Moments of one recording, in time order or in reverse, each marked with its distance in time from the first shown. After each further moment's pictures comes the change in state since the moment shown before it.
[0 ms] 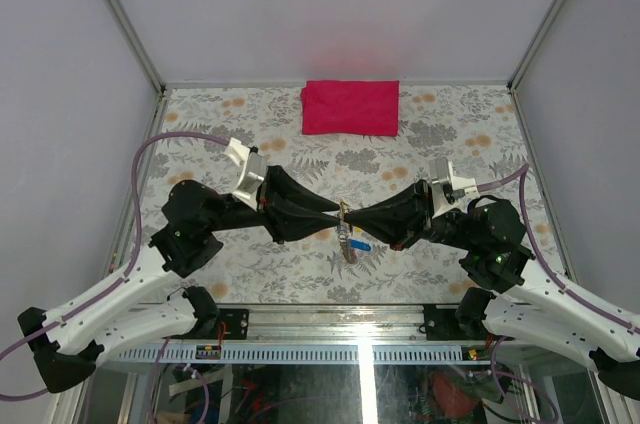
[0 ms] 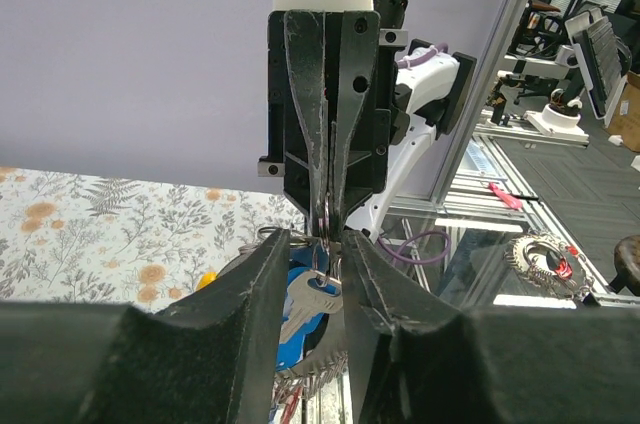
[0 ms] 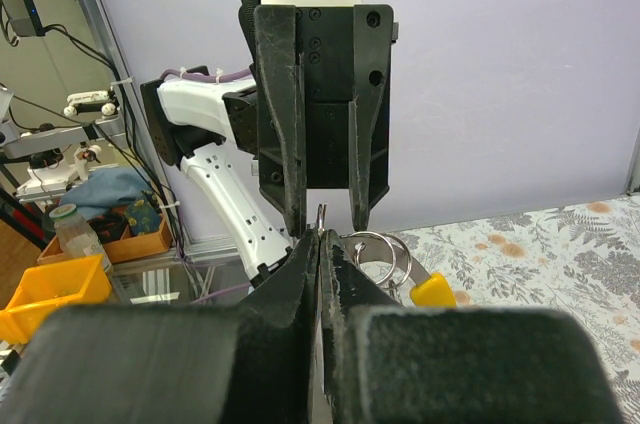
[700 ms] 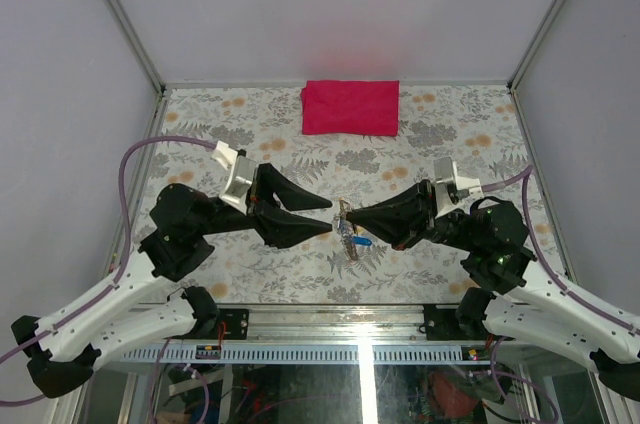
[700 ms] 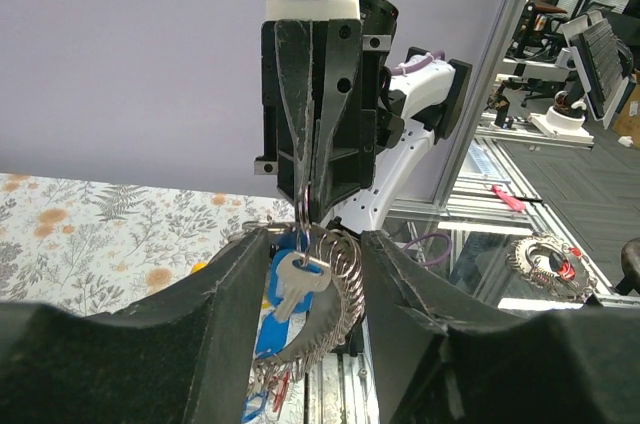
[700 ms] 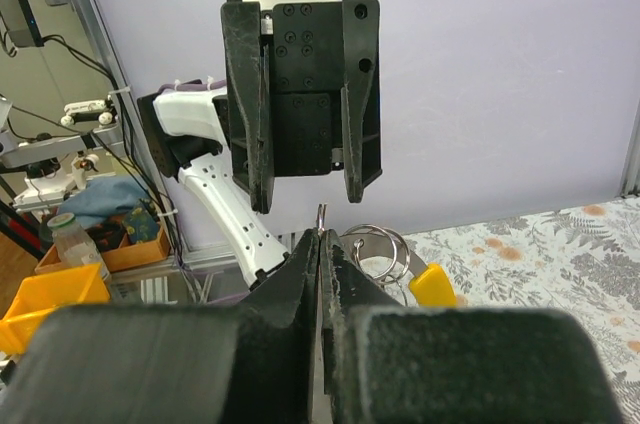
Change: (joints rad) left arm 0.002 -0.052 0.014 -0.061 -0.010 0.020; right arm 0.000 -0.019 -0.008 0.007 0.023 0.011
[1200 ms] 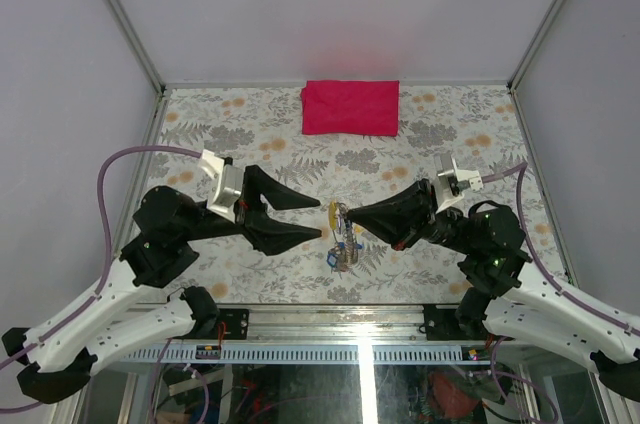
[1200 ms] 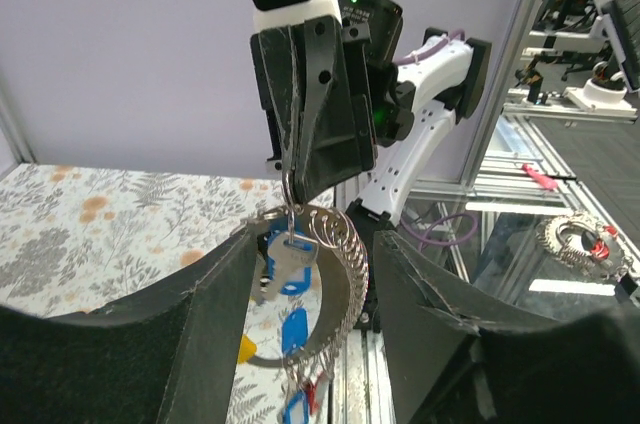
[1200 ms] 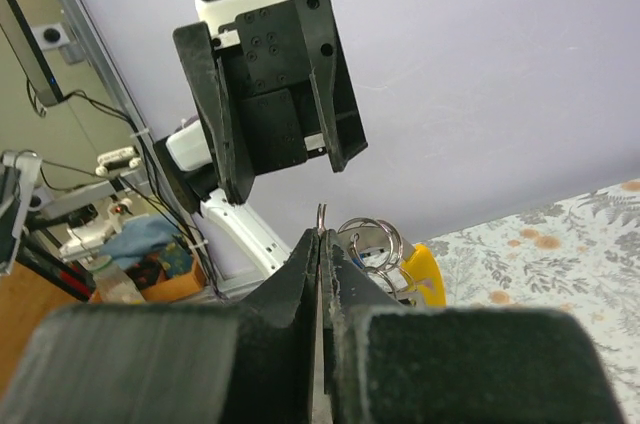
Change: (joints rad) left arm 0.000 -0.058 0.057 -0.203 -0.019 0.123; right arm 0.000 0.000 -0.056 0.076 0.072 0.175
